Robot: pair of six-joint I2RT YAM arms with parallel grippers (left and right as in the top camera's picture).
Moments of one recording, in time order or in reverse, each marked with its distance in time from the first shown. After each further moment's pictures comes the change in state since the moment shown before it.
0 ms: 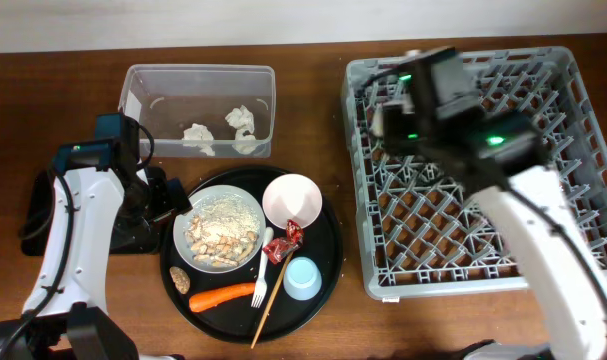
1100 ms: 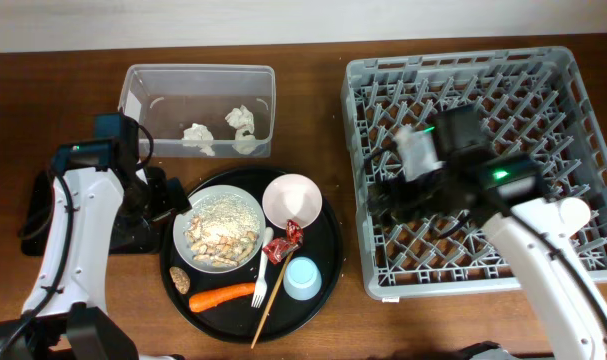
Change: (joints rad) left arm 0.000 0.000 -0.001 0.005 -0.004 -0.003; right arm -0.072 -0.153 -0.418 0.026 -0.468 -0.219
